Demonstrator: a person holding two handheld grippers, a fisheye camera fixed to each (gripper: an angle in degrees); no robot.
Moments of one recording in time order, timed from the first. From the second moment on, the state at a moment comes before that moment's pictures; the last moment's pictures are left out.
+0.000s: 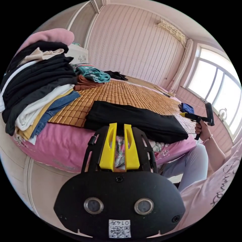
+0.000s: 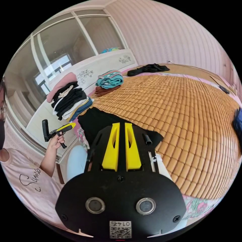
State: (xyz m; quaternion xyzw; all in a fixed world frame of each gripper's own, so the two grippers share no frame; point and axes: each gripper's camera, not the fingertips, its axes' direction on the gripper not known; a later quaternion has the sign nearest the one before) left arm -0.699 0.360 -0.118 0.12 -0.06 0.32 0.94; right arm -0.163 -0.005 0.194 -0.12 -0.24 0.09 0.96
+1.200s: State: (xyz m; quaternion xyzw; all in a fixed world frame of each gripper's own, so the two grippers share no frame) left arm -0.493 0.497 -0.011 0.02 -0.01 0.51 0.86; right arm -0.280 -0.042 0.202 -0.22 -0.26 -0.06 0.94
